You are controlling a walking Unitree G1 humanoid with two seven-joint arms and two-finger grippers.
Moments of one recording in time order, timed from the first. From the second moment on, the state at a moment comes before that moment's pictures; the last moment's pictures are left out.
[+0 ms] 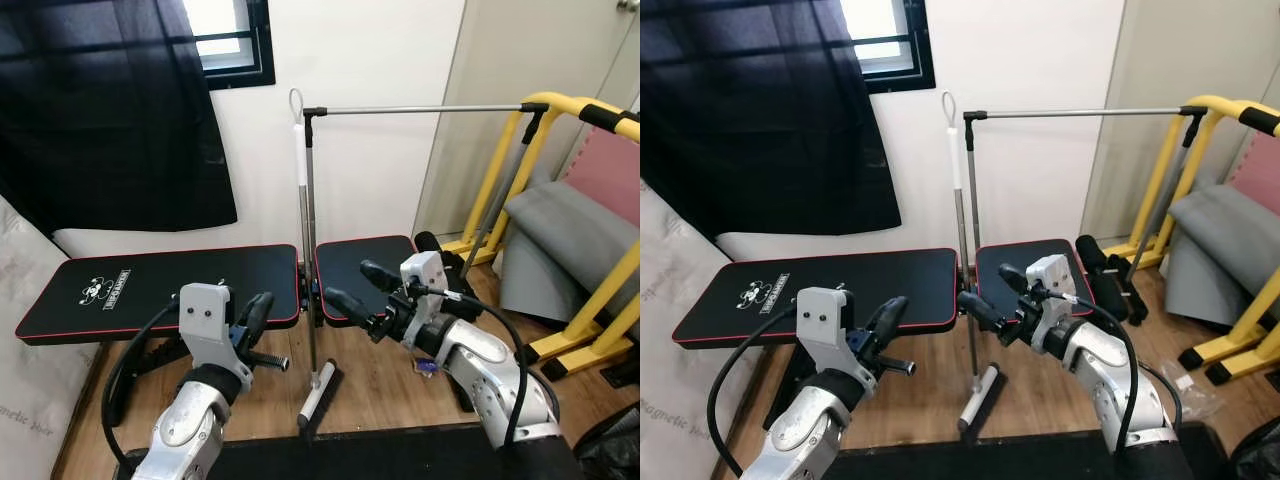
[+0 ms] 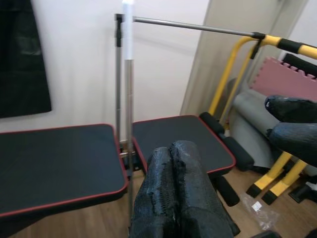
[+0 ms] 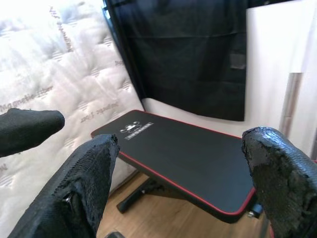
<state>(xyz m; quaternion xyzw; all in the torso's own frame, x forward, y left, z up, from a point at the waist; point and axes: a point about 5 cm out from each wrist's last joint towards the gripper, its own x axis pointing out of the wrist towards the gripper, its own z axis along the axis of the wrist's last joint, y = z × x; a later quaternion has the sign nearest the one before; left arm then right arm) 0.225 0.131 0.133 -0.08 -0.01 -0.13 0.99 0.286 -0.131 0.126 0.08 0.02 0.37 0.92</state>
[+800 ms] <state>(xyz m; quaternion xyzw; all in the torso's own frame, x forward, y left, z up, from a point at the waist) 0.224 0.130 0.133 -0.08 -0.01 -0.13 0.99 0.286 -0.132 0.128 0.08 0.03 0.38 0.92</state>
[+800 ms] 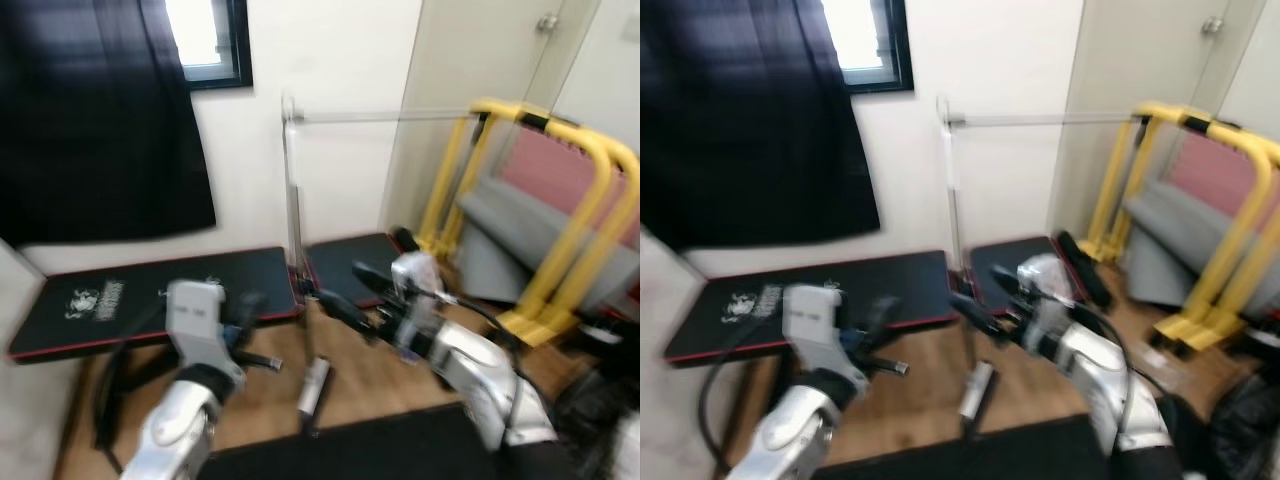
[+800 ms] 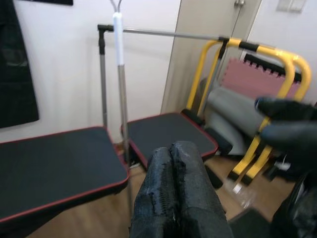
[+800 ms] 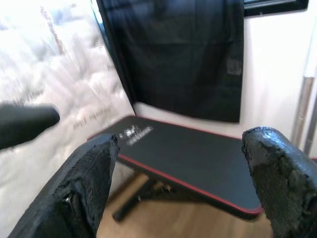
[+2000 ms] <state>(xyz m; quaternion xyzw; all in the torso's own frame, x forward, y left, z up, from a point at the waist) 0.223 0.131 0.138 -0.07 -0.02 -0.14 0.99 0.285 -0.131 0.123 0.08 0.05 0.37 0.92</state>
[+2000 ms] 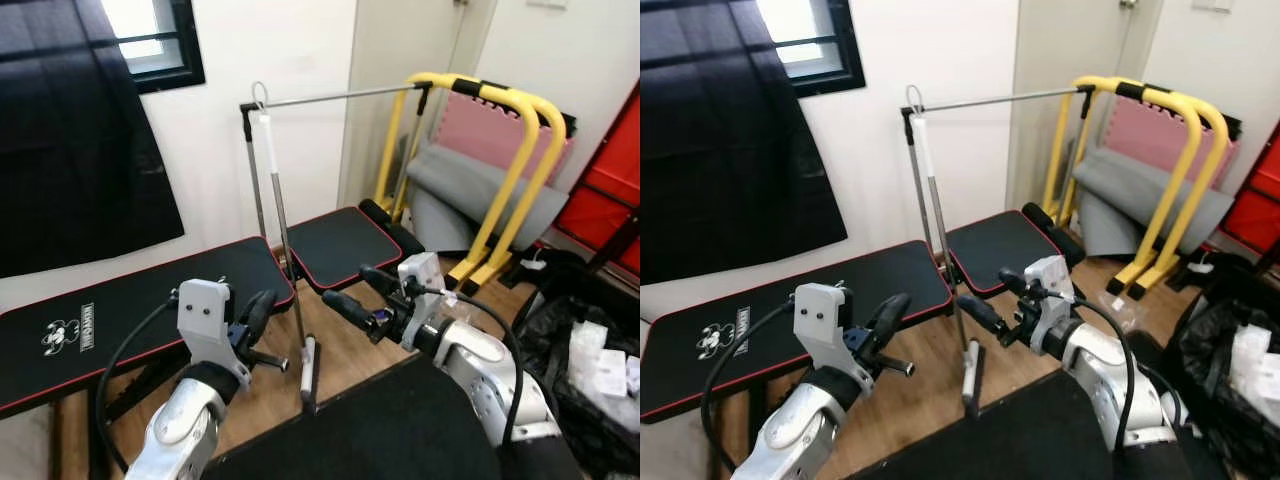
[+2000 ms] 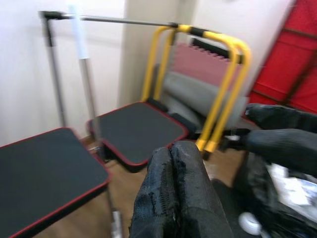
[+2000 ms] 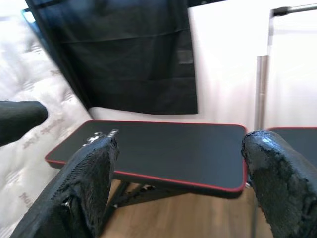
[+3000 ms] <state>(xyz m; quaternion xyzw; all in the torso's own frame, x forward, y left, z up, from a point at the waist) 0.217 0.128 0.143 -0.07 -0.03 -0.15 0.99 0.309 -0.137 0.154 0.00 0.01 0.25 0.97</state>
